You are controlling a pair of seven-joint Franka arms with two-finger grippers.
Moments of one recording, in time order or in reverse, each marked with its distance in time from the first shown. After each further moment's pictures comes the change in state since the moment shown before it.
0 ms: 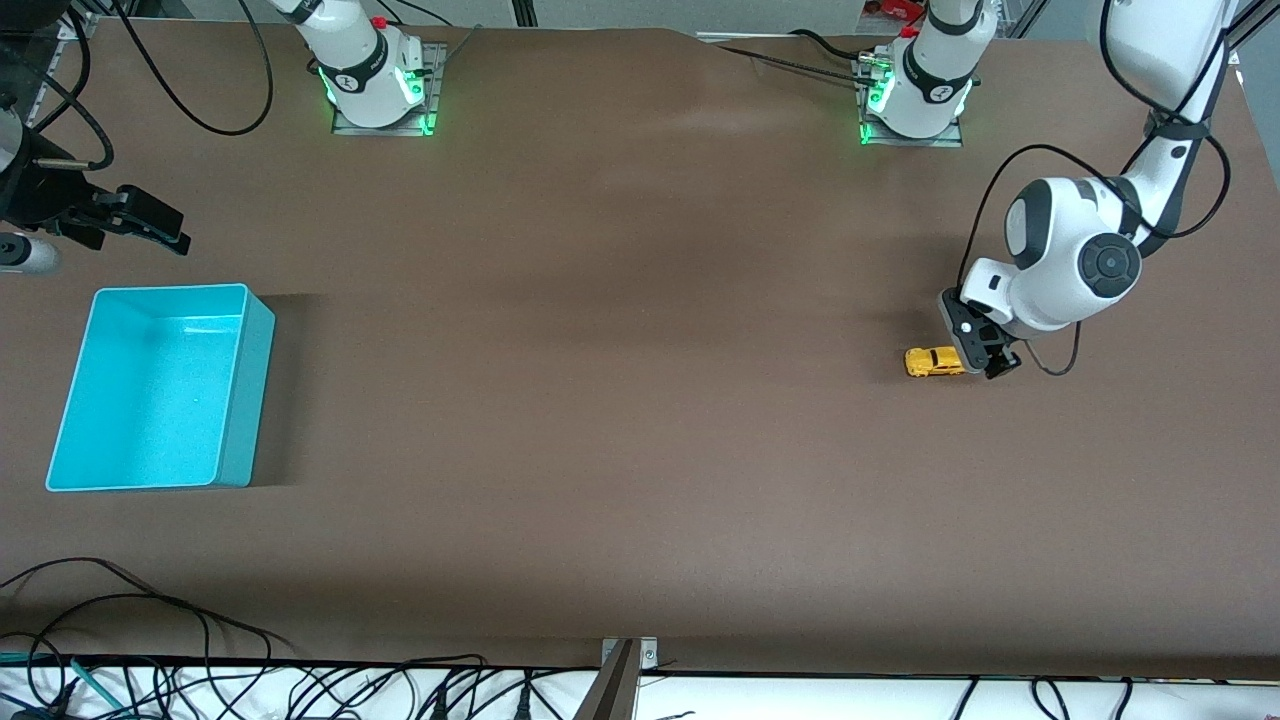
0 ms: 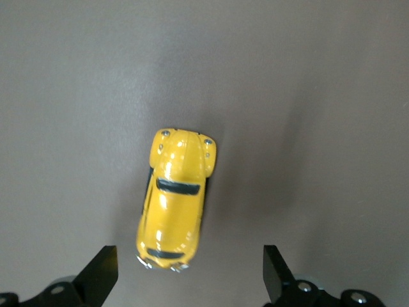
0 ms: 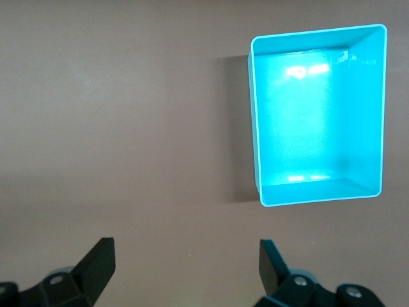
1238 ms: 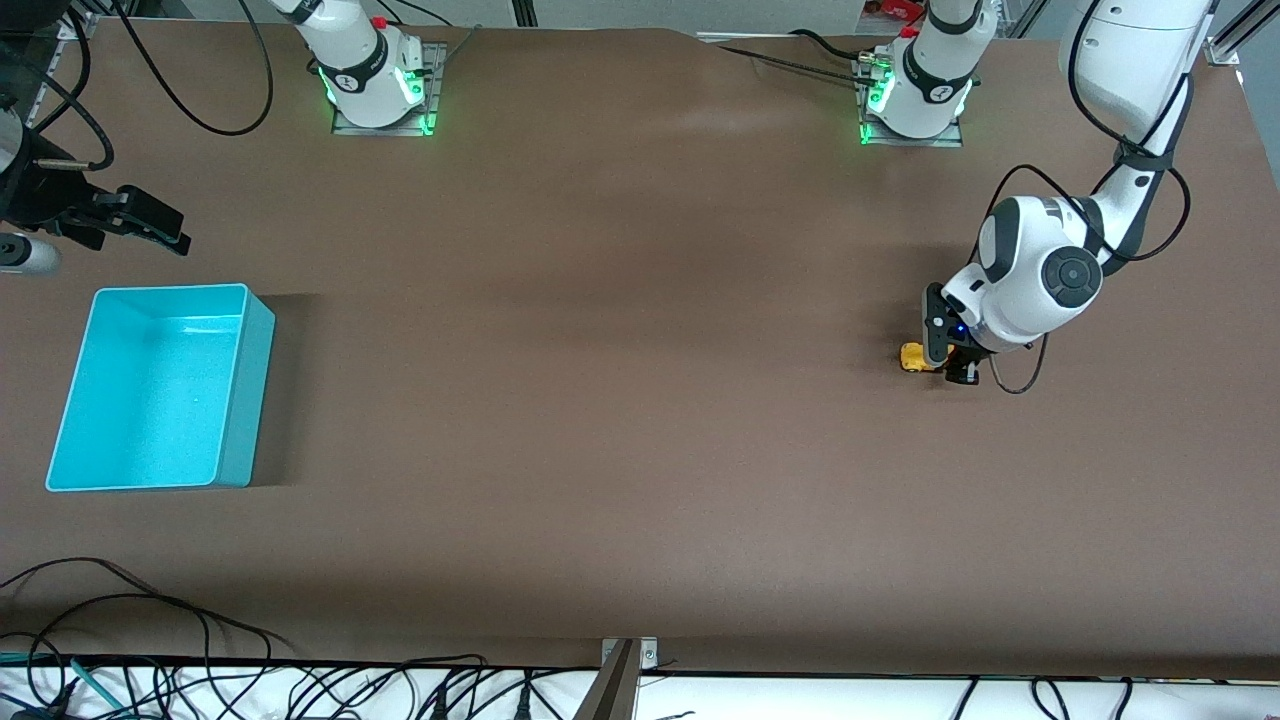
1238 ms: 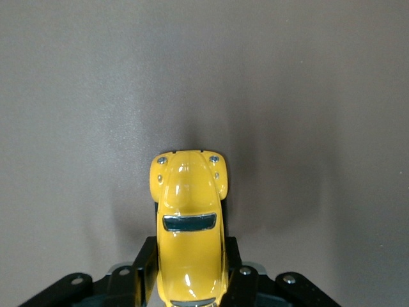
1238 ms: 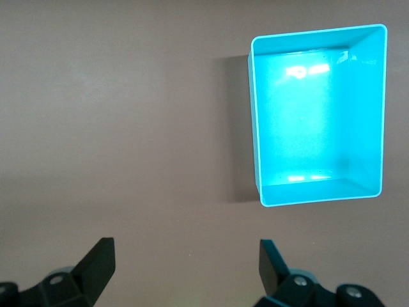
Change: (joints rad) left arm -0.030 0.072 -0.002 0.013 0.000 0.085 0.259; right arm 0.000 0.001 0.000 0.001 0.000 0.000 0.000
